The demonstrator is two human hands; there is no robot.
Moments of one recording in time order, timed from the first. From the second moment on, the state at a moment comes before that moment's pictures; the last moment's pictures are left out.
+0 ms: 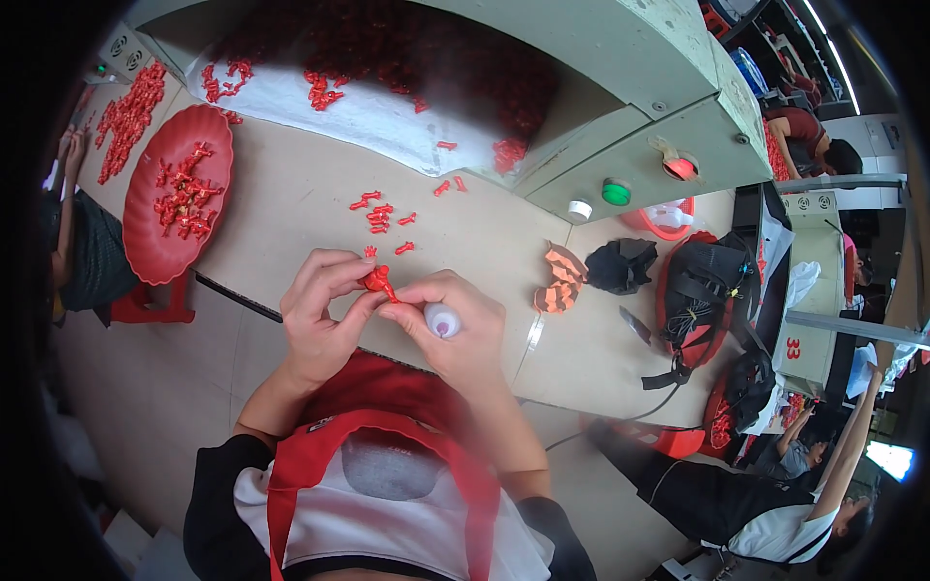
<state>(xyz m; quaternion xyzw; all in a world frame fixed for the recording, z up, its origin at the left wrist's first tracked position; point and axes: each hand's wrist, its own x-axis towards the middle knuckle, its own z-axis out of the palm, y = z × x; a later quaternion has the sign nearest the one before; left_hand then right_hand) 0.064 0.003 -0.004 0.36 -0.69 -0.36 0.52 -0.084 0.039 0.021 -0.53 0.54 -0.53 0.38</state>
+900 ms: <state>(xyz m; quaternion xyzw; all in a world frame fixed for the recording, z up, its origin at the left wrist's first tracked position) 0.035 -0.004 -0.014 0.38 -0.60 -0.54 0.45 -0.109 0.031 0.008 -0.37 0.49 -0.61 0.50</state>
